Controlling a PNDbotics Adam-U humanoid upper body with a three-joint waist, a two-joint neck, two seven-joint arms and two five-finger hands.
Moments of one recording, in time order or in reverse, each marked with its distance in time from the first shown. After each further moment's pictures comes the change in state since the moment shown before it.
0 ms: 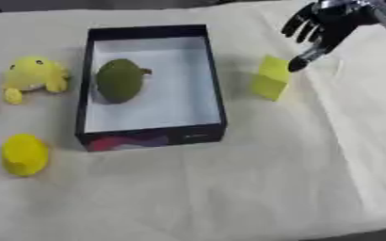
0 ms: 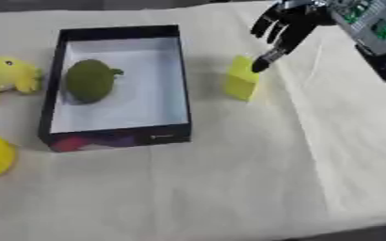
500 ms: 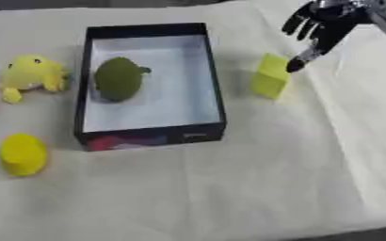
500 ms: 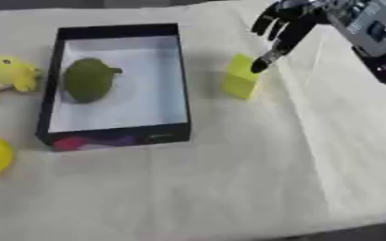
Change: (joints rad) left arm -0.004 -0.001 -0.001 -0.001 0.000 0.001 0.001; right arm -0.004 0.004 0.014 -0.003 0.068 0.025 -0.055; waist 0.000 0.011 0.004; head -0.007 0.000
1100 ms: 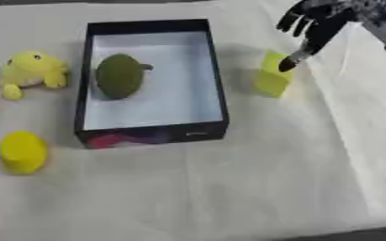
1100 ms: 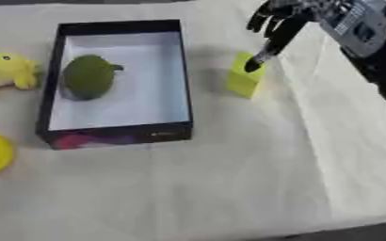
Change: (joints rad) left arm -0.018 0.000 -0.006 -0.006 0.000 0.004 -0.001; right arm -0.008 0.035 0.012 0.019 0.044 0.021 -0.034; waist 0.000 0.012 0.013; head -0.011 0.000
